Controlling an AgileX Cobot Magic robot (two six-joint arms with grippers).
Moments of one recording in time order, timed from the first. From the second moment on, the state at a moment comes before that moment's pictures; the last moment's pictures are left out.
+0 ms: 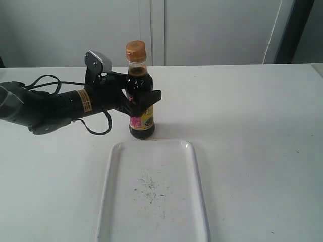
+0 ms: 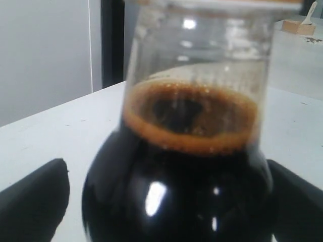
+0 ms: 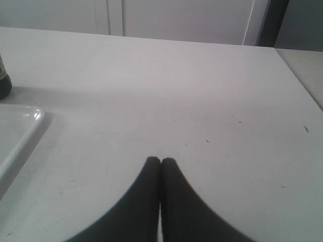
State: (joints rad) left arm -0.35 2.10 -1.15 0.87 -1.00 -0.59; right arm 0.10 0.01 0.00 -0.03 0.34 0.02
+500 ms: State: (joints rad) left arm -0.35 2.12 -1.15 0.85 -1.02 -0.57; right arm 0.10 0.01 0.00 -0.03 0.34 0.02
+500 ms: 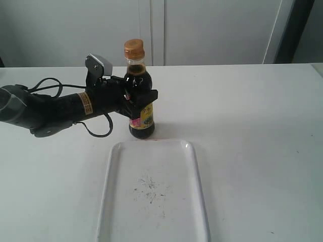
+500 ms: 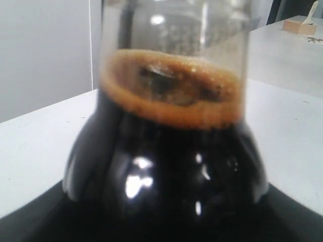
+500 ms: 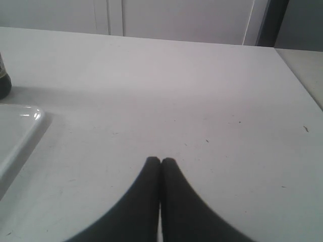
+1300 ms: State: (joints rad) left arm -0.35 2.12 -1.15 0.87 -1.02 -0.54; right arm 0.10 0.01 0.00 -0.07 0.34 0.02
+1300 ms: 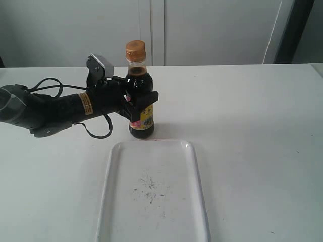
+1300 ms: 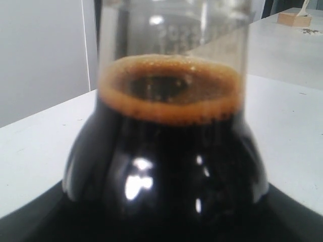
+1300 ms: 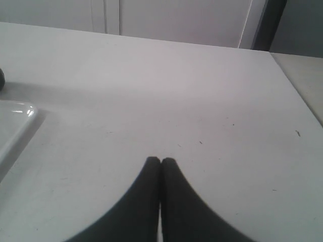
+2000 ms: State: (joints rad) left arm -0.35 2.12 -1.15 0.87 -1.02 -0.54; right arm 0.10 0.01 0.00 -0.08 -0.05 0.05
